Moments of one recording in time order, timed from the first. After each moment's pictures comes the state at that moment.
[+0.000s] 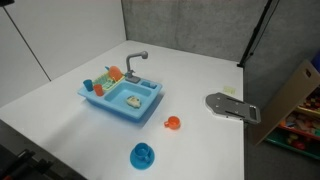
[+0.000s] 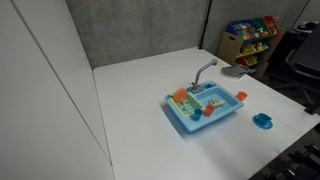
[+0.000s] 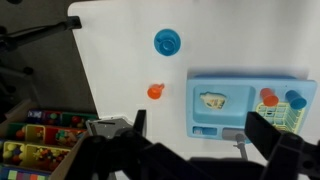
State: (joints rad) arm -0.15 -0.88 0.00 -2.58 -0.21 1.90 0.02
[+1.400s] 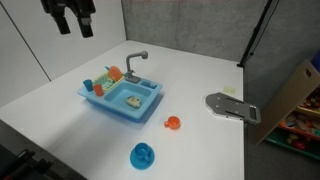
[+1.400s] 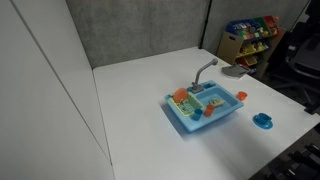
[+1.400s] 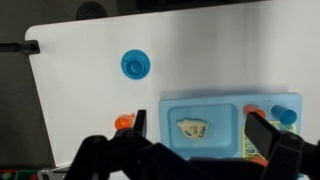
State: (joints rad) arm -0.08 -0.31 -0.01 -2.30 -0.11 1.88 0.10
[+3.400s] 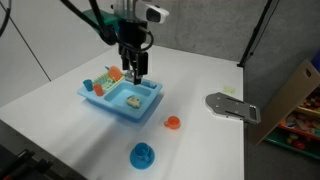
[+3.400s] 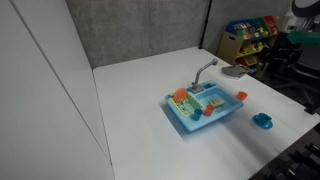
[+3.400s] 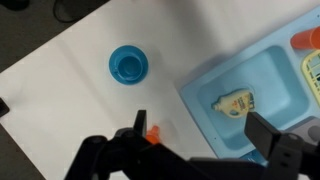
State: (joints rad) arm -0.16 0.12 -0.15 -2.15 0.07 2.11 0.25
